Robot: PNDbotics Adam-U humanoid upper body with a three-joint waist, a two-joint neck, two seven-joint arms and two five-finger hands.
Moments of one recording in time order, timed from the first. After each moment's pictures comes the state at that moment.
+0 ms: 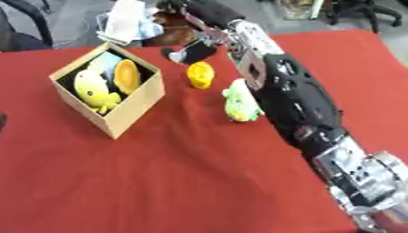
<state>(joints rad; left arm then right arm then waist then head) -0.30 0.38 -0.11 -1.98 -0.23 0.07 -0.04 -0.92 -0.52 0.26 -1.19 0.80 -0.28 0.17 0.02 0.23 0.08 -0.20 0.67</state>
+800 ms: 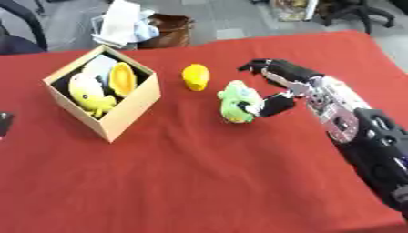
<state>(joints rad) -0.29 0.39 -0.10 -1.98 -0.24 0.07 -0.03 -0.59 -0.69 0.25 -1.37 0.54 -0.19 0.36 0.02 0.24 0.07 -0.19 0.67</state>
